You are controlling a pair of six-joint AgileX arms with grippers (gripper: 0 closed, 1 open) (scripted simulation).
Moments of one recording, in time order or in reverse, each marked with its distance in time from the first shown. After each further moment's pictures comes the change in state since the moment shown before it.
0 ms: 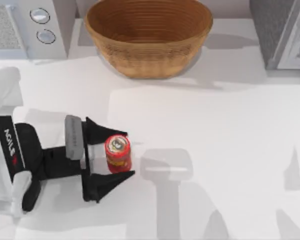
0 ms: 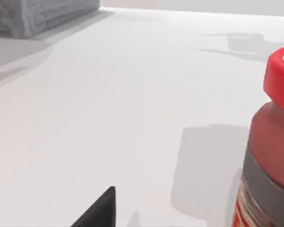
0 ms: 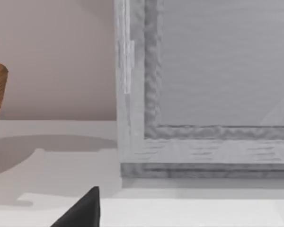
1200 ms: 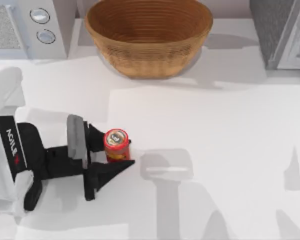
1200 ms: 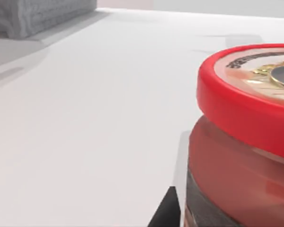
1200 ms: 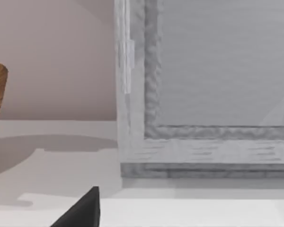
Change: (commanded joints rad) left arm -0.005 0.001 0.001 0.001 -0.005 -0.002; right arm 0.000 0.000 0.000 0.000 0.000 0.000
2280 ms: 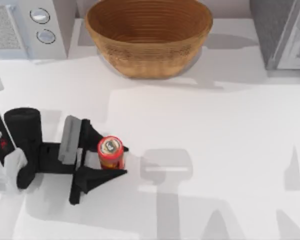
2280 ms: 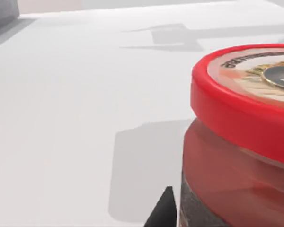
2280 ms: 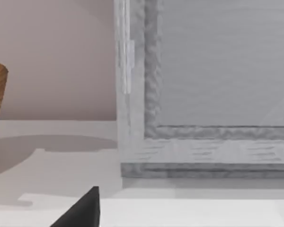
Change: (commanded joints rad) left arm 0.081 -0.108 0.068 -0.640 0.228 0.513; right arm 0.000 0.000 0.000 0.000 0.000 0.000
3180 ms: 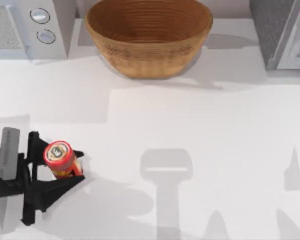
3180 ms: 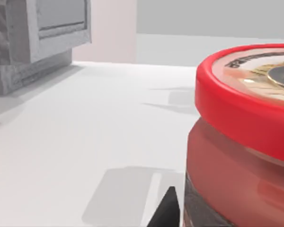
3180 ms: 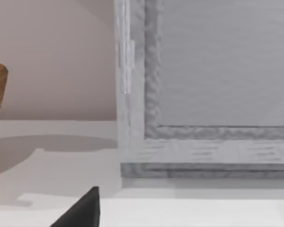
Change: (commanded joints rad) left arm 0.241 -0.265 -0.003 -1.726 0.185 1.378; right arm 0.000 0.000 0.000 0.000 0.000 0.000
